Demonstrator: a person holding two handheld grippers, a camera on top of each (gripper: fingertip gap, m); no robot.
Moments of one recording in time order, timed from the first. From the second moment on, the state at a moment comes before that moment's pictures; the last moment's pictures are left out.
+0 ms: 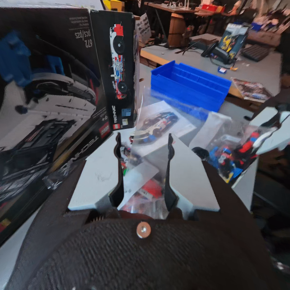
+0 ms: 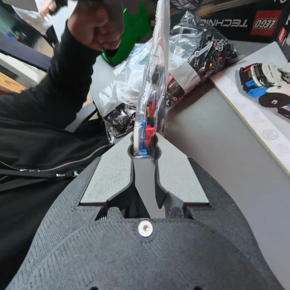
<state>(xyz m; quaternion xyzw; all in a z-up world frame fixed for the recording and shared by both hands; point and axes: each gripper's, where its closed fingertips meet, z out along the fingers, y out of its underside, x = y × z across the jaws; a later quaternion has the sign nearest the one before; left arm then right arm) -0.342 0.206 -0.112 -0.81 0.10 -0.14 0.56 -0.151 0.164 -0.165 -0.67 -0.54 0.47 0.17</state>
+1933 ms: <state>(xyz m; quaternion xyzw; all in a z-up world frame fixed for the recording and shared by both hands) -0.228 0.151 -0.269 -0.83 0.37 -0.15 0.38 -0.180 0.208 -0.274 -0.48 -0.80 0.24 0.25</state>
